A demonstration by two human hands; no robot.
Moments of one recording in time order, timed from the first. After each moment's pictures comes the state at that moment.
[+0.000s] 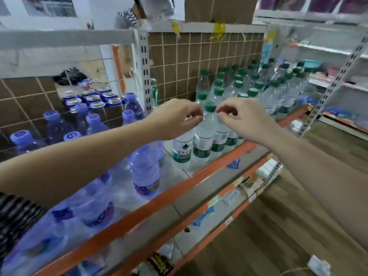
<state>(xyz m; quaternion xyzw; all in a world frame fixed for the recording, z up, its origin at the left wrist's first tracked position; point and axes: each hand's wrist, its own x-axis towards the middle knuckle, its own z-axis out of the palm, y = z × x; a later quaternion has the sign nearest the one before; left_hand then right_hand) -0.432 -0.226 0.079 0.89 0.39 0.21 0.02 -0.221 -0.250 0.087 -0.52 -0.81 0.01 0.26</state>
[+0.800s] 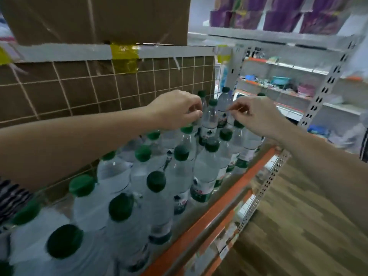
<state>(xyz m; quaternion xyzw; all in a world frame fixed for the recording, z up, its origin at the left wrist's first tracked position) -0.137 0.105 0.127 0.92 0.36 0.17 -0.02 0.105 0.073 0.114 -0.60 -0.76 -0.06 0.25</state>
